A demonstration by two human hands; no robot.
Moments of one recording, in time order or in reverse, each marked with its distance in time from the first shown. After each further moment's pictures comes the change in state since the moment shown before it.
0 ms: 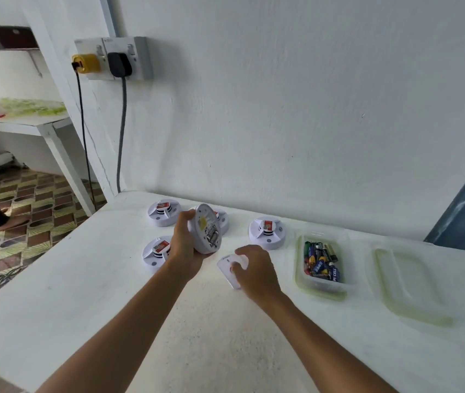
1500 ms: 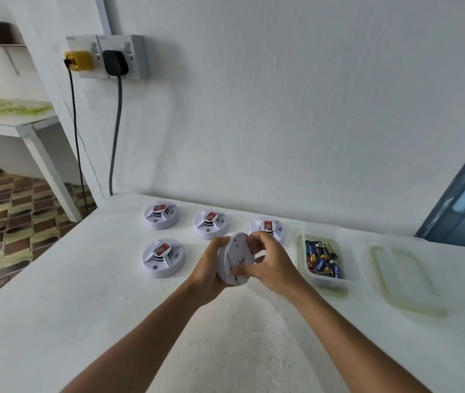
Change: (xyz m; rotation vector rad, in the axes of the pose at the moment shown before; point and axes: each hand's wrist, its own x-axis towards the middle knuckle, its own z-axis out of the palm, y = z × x) left_hand -0.015 -0.037 -0.007 0.304 -0.438 -0.163; right_hand -0.004 -0.005 -0.040 0.404 -0.077 -0.042
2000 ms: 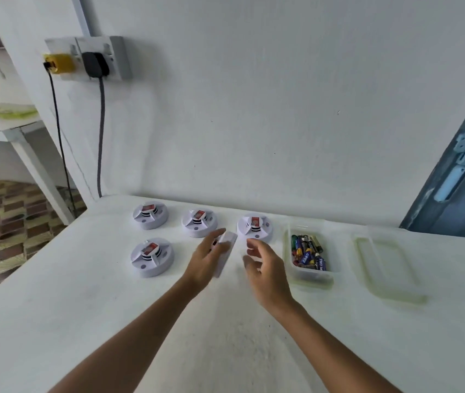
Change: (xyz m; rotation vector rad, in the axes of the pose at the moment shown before) left_hand 0.012 -0.010 0.007 0.588 0.198 0.282; right_hand -0.031 0.018 0.007 -0.045 0.252 -0.028
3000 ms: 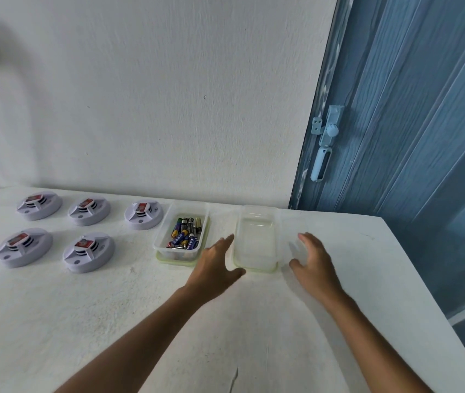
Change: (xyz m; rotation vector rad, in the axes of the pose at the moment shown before) left_hand -0.041 0.083 0.280 0.590 -0.147 0.140; right_hand -0.044 0.145 -0.333 -0.408 0.022 0.245
